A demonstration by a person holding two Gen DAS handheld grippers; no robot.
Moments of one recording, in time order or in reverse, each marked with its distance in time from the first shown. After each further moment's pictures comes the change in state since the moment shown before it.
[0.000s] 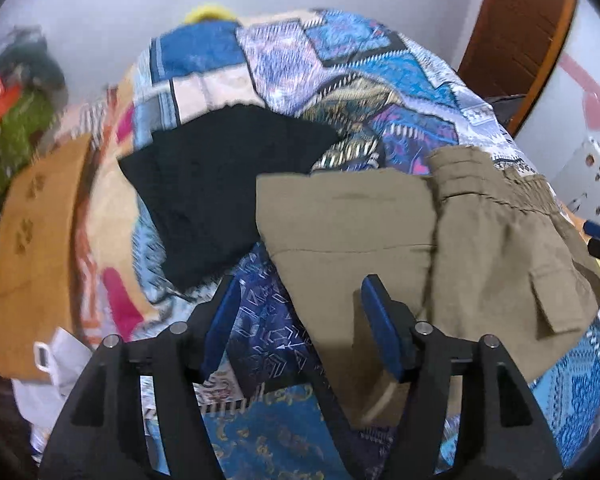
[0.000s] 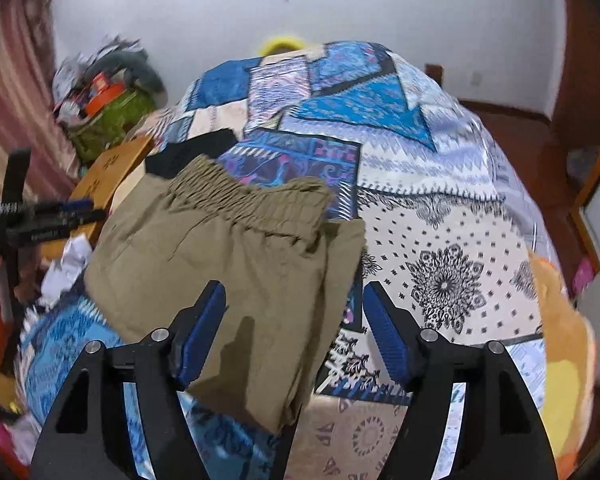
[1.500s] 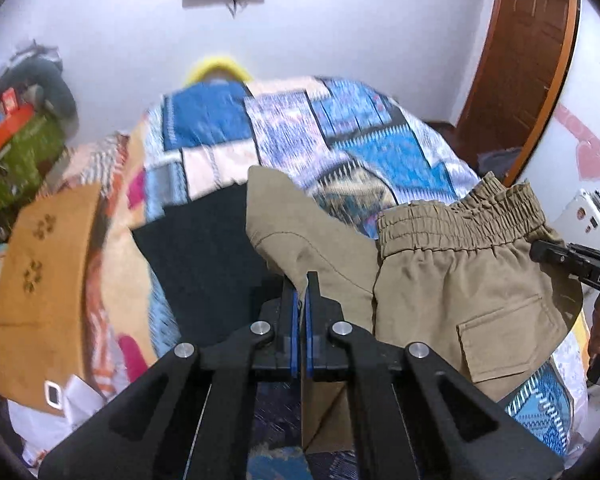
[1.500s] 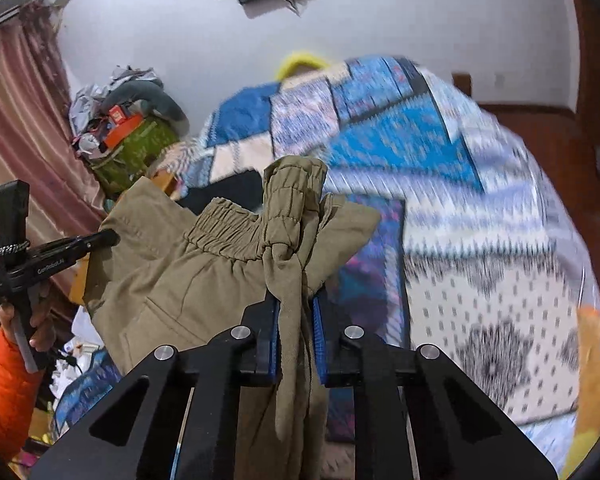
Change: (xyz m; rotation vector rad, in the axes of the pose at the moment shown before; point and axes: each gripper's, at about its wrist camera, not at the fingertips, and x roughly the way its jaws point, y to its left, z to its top) left arm -0.062 0.005 0.060 -0.036 -0.227 0.002; right arm 0.026 0.028 0.084 -0.040 -0.092 0.125
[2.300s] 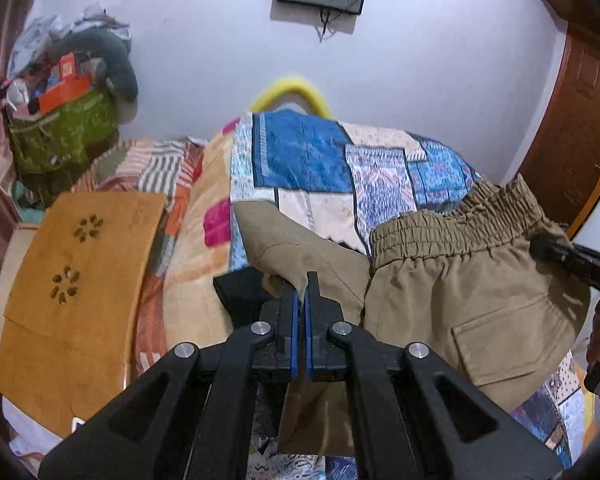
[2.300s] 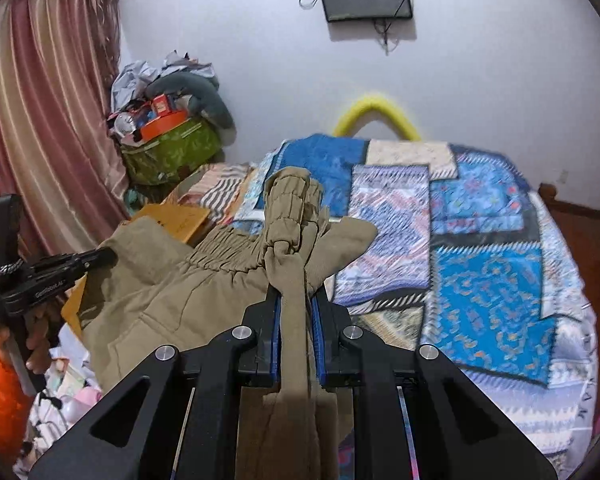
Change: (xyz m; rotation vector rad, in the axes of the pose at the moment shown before) left arm 0.028 0.140 0.048 -0.204 -0.076 0.101; right arm 0.114 0.092 0.120 -0.233 -0.006 0.105
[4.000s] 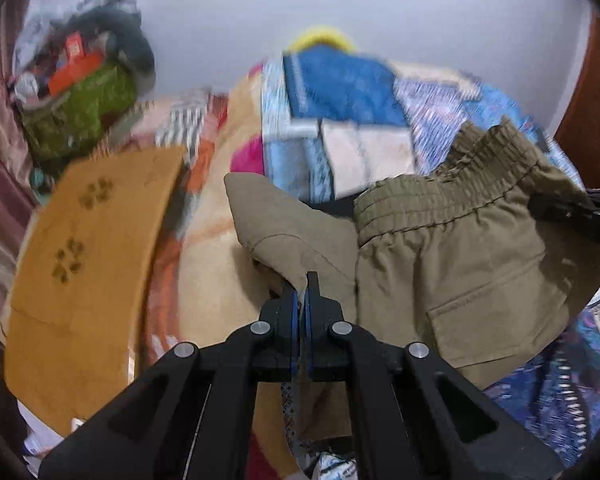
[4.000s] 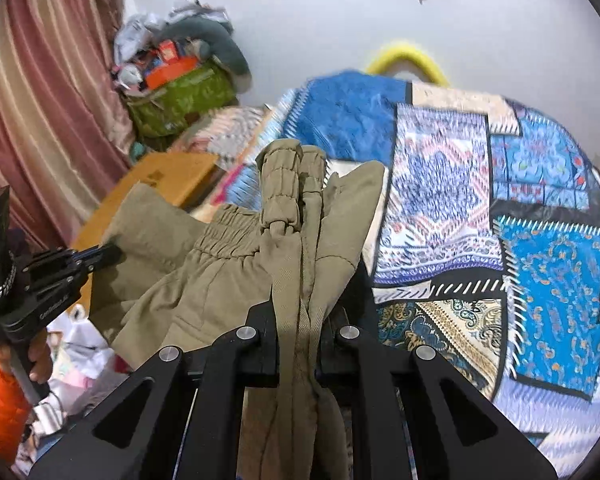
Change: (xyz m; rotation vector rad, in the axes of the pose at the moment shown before) left arm 0.099 0.028 -0.041 0.032 0.150 0.156; right arm 0.123 0.019 -0.011 -0.035 0.200 0.015
